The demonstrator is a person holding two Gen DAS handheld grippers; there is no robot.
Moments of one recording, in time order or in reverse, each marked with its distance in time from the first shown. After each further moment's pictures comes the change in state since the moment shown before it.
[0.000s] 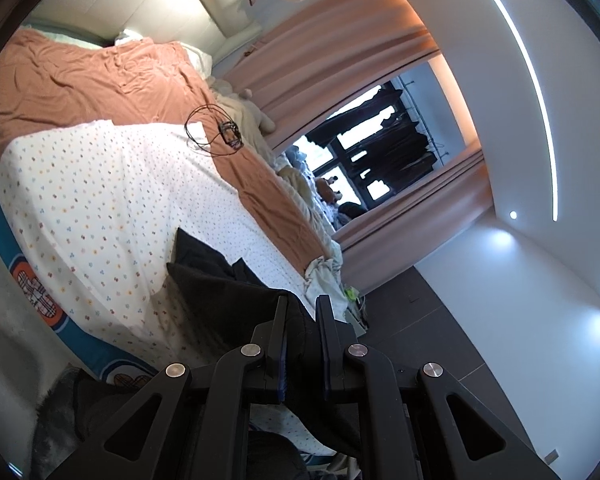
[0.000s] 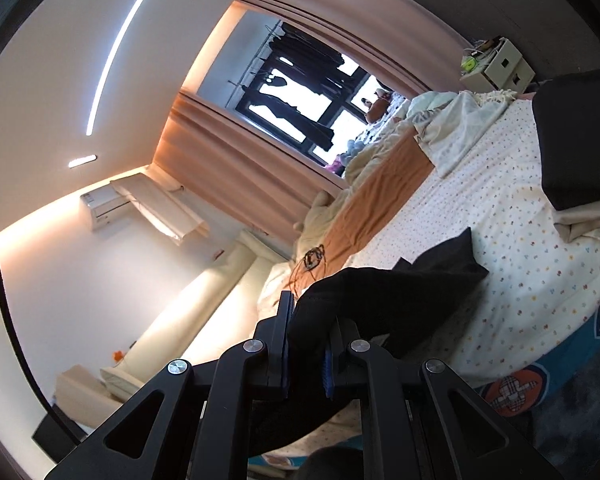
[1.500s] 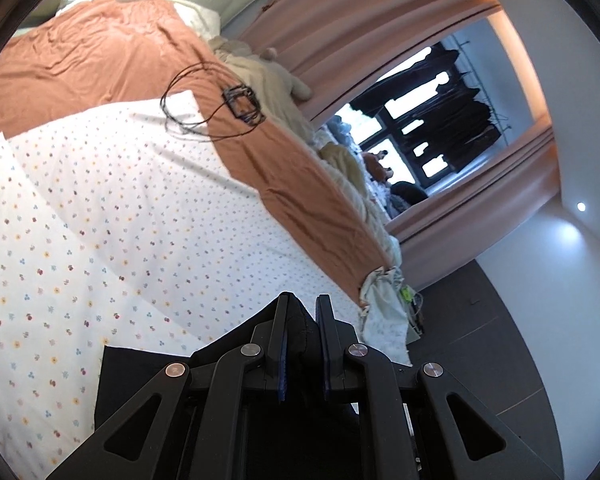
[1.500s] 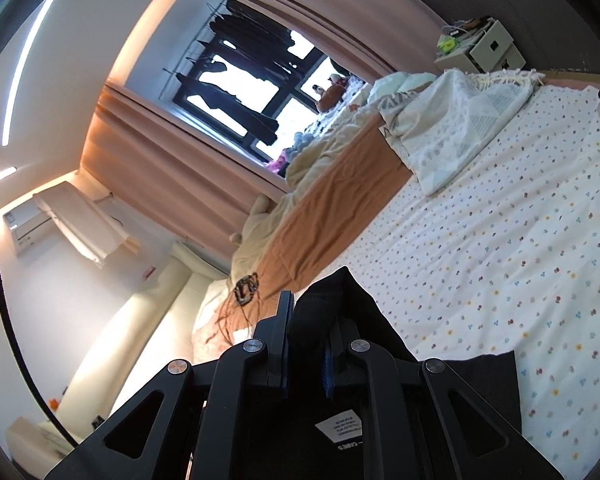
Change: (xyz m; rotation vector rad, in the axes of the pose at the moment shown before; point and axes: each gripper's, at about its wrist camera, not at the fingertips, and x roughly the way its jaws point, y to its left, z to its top) left arm 0.410 0.065 0.151 0.005 0.136 0.184; right arm 0.327 -0.131 0.134 0.046 0.048 -0.195
